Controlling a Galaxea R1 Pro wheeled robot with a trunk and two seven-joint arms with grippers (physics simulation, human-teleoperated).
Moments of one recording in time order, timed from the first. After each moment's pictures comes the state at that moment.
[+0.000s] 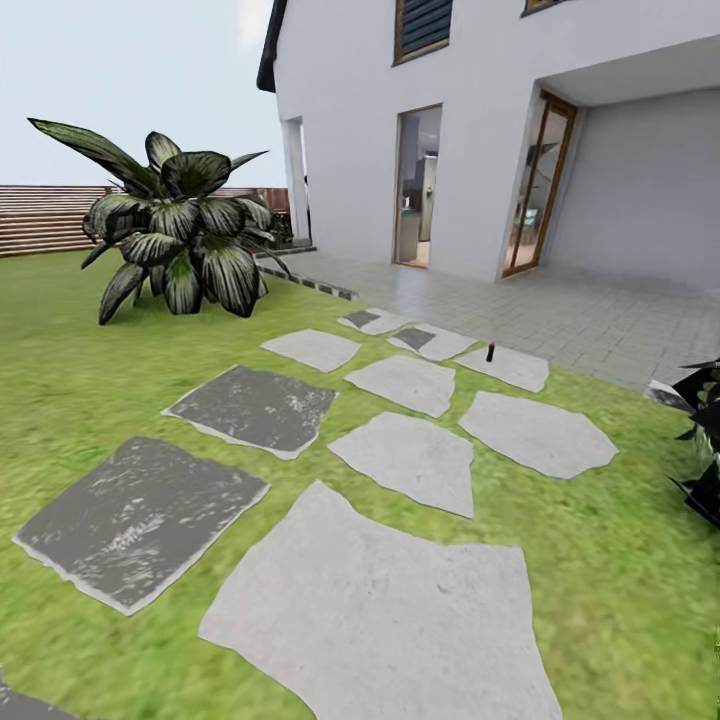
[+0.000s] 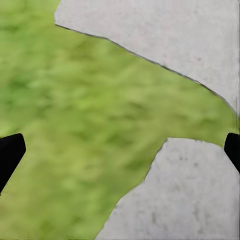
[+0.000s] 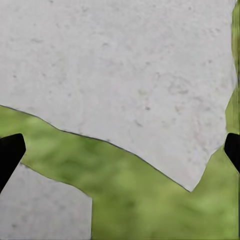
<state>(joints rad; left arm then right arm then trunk) -0.07 0.05 0.04 -0.41 0.06 -0.35 -0.01 -0.01 -0.03 0.00 -0.47 0.01 -0.36 0.01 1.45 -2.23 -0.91</state>
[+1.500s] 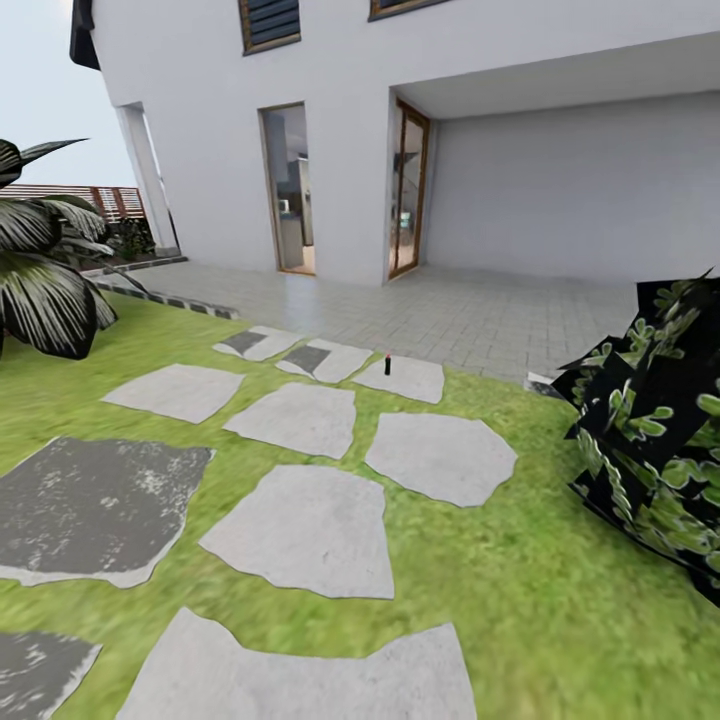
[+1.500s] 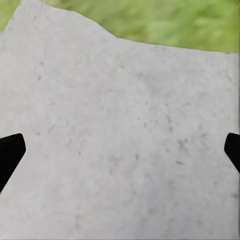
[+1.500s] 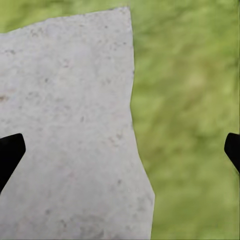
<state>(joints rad) -0.07 0.05 0.04 -0.41 0.06 -0.35 -0.01 -0.01 -0.03 0.00 -0.47 0.01 -0.36 0.01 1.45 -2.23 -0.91</state>
